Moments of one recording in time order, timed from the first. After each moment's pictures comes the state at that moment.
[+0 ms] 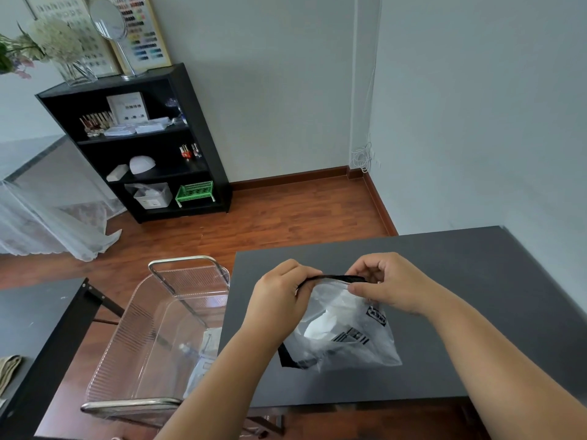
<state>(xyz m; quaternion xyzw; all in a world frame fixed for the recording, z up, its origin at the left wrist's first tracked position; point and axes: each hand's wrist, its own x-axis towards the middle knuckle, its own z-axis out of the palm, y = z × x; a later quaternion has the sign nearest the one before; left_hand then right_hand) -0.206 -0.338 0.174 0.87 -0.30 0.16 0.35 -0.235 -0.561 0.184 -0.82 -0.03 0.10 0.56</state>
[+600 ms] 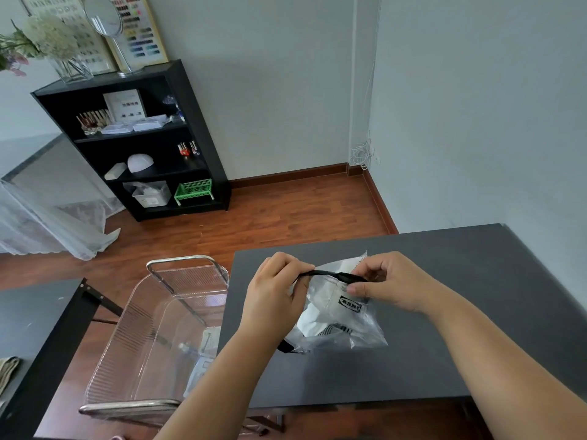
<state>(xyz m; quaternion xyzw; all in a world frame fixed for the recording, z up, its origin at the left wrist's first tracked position) -0.204 -0.338 0.174 0.86 -0.30 0.25 0.34 -0.231 -0.565 0.181 -0.80 -0.04 0.11 0.58</state>
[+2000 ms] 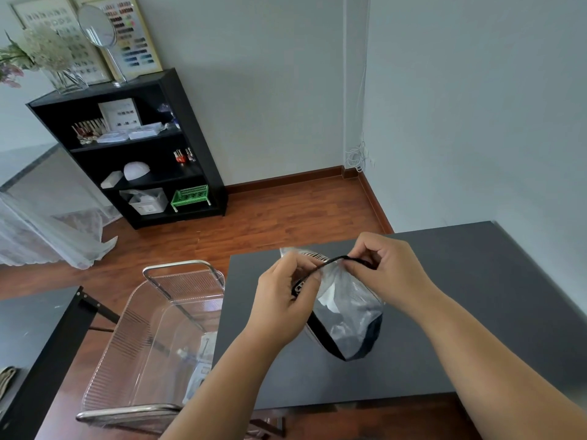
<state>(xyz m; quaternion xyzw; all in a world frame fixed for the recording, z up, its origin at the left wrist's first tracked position) -0.221 -0.356 0.185 0.80 -0.26 0.09 0.54 -0.238 -0.555 0.189 -0.84 -0.05 -0.17 0.51</state>
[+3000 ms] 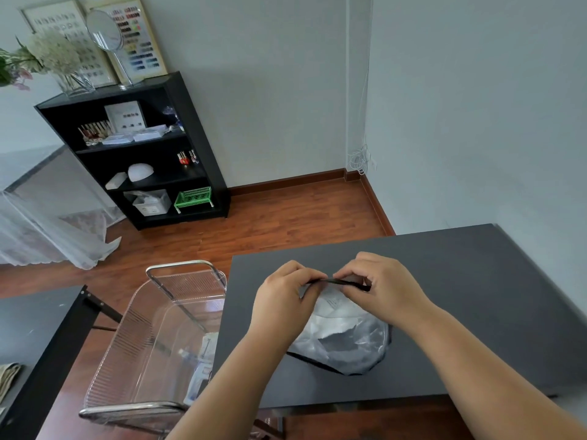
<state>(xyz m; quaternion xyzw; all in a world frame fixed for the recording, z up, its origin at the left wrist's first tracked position) -0.222 -0.360 0.180 0.89 -0.24 0.12 0.36 -0.251 -0.551 0.173 -0.92 -0.10 -0.15 0.36</state>
